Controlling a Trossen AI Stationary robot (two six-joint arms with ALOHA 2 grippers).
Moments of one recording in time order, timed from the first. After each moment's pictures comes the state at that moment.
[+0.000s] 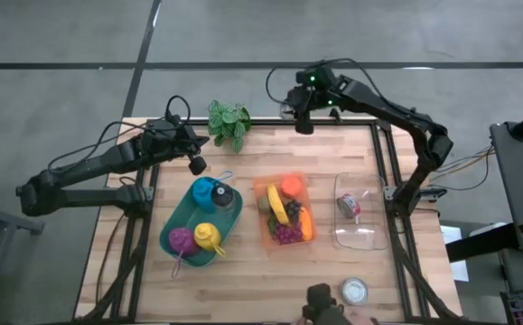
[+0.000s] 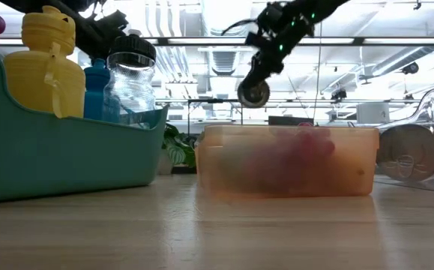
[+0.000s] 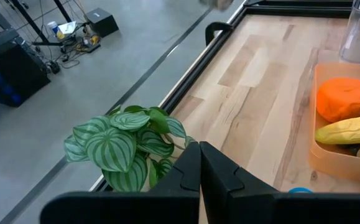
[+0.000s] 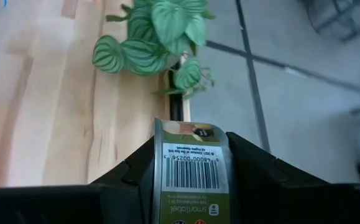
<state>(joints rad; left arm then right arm) 0.46 0.87 0.70 -0.32 -0.18 0.16 -0.66 1.71 1.57 -0.58 -0.19 -0.69</state>
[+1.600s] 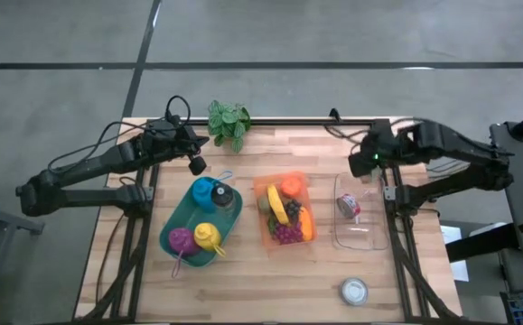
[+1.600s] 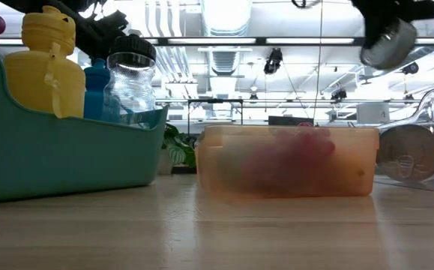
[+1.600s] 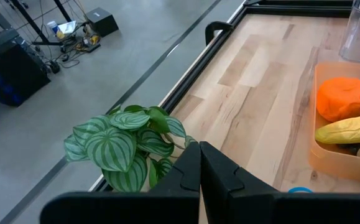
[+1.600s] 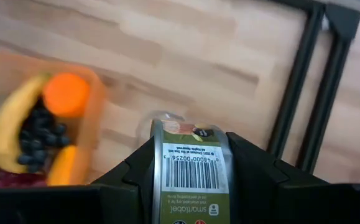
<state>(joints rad) 0.46 0.87 0.70 -0.32 -0.18 0.16 -0.10 1.09 1.37 -1.57 0.37 1.11</state>
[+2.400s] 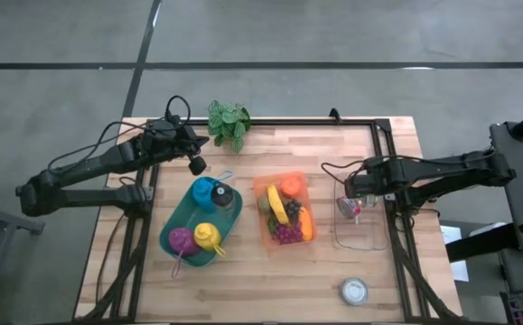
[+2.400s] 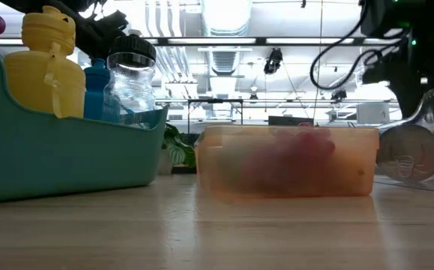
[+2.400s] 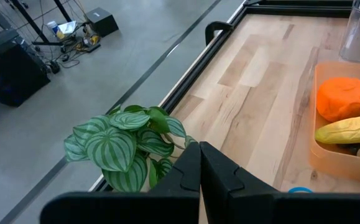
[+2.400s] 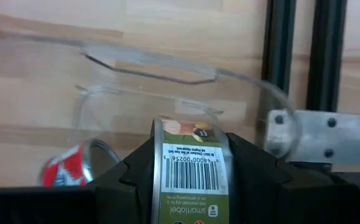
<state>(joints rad) 0.46 0.87 0.70 -0.32 -0.18 0.16 0.04 1.04 0.77 -1.35 0.33 1.55</state>
